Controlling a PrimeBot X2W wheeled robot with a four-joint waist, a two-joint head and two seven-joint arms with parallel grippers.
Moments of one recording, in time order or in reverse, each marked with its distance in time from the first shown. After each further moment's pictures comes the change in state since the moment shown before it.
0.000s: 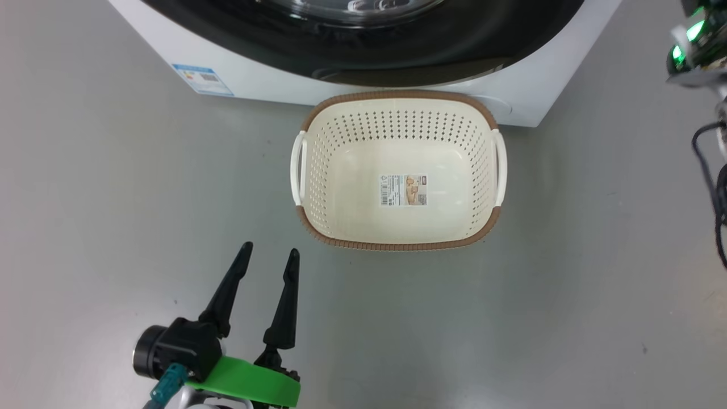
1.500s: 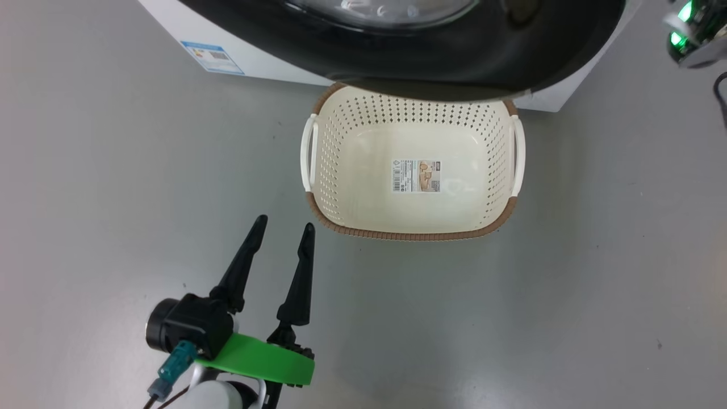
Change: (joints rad) left arm -0.081 -0.002 -0.057 -0.005 -0.043 0.027 0.000; right arm -0.205 -0.008 0.057 0.252 -0.004 -0.008 0.429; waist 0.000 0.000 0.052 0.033
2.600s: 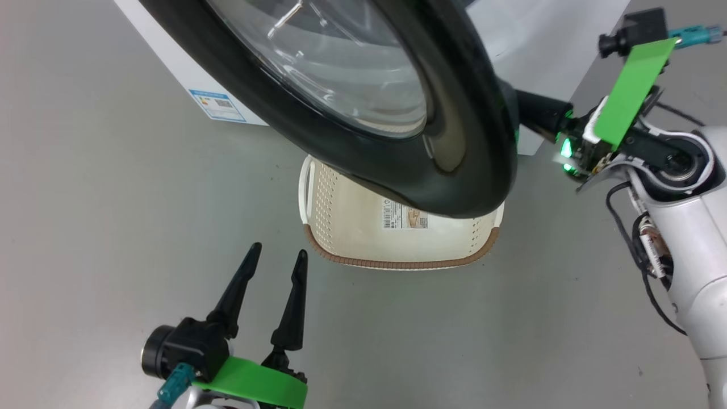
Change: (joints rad) left arm 0.072 0.001 0.029 0.007 0.028 -0.019 0.000; right arm 0.268 0.111 0.047 -0.135 -0.016 0.000 0.110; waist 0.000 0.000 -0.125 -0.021
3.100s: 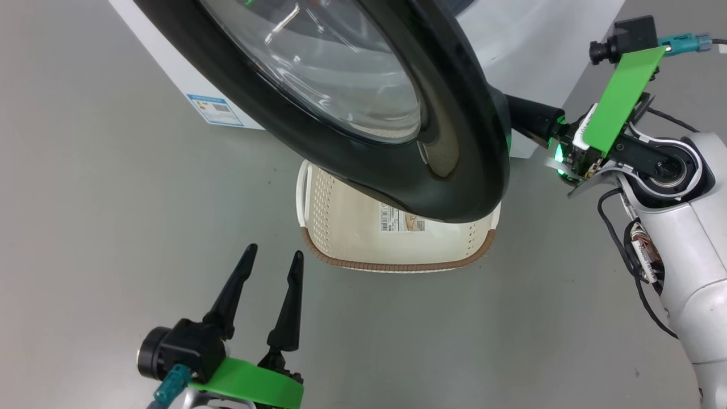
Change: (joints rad) left arm 0.008 0.000 0.012 0.000 0.008 -0.002 0.000; right arm 0.020 0.026 -0.009 -0.009 -0.037 0.000 -0.021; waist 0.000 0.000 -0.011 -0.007
